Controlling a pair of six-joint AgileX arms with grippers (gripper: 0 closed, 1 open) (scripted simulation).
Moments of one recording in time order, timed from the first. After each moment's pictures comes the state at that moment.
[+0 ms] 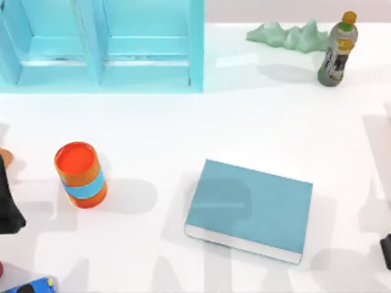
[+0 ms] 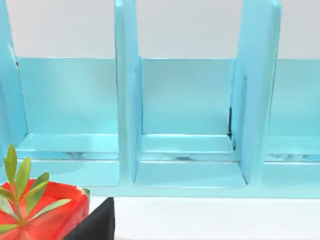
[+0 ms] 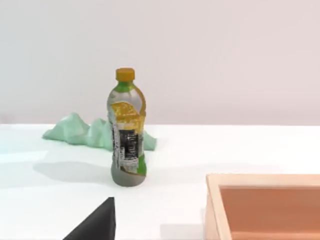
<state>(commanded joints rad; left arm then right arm) 0.00 0.00 0.00 0.00 0.00 0.00 0.00 0.01 0.01 -0.01 0.00 0.00</state>
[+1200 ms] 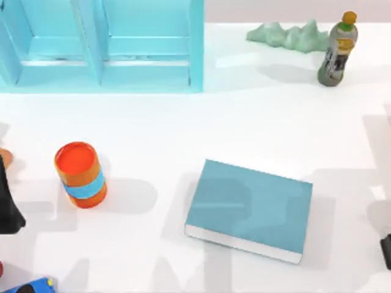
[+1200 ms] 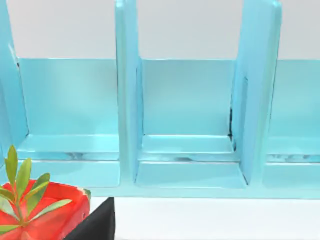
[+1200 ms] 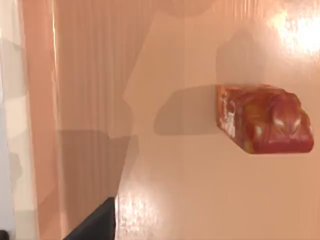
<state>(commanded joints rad) 0.00 0.00 0.00 0.00 0.00 0.00 -0.36 1.62 1.34 -1.07 0.00 -0.34</state>
